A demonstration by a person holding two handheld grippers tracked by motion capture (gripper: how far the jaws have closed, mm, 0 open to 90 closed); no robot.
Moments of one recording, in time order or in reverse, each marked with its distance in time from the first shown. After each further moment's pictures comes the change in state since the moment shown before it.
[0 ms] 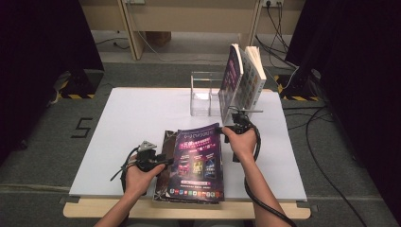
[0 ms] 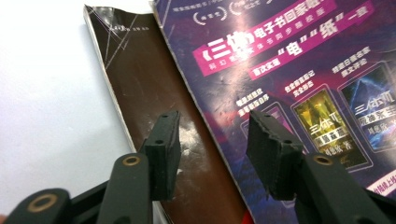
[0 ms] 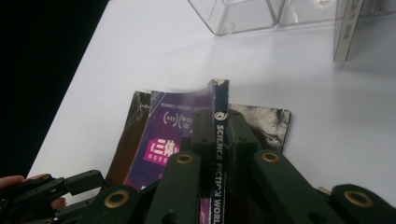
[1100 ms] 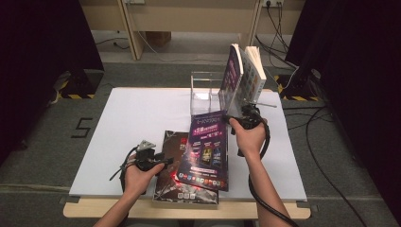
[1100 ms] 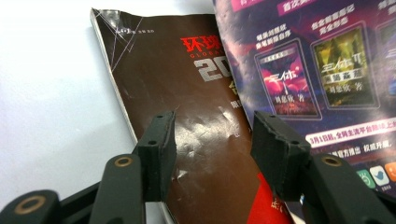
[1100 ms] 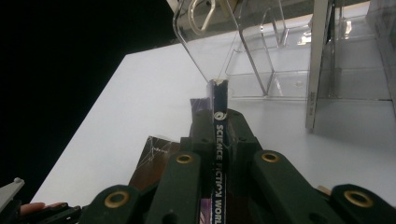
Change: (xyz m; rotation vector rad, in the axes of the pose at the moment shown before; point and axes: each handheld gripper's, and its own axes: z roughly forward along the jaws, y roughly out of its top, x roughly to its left) left arm 0.003 0.001 -0.001 0.004 0.005 -0.001; right arm 0.020 0.013 -0.047 -0.212 -0.020 -0.077
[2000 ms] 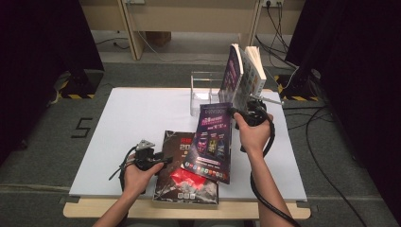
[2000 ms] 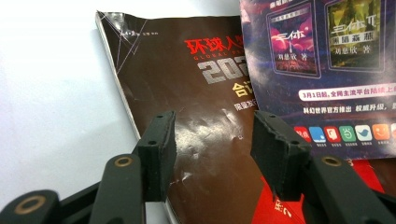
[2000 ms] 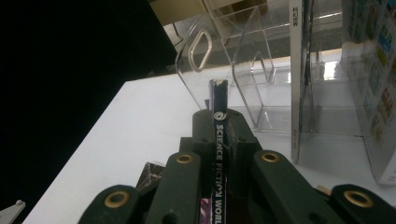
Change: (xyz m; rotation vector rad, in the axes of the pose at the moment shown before) left arm 0.002 0.002 -0.001 -0.006 0.004 -0.006; right arm 0.006 0.013 -0.018 -0.113 -0.024 -0.035
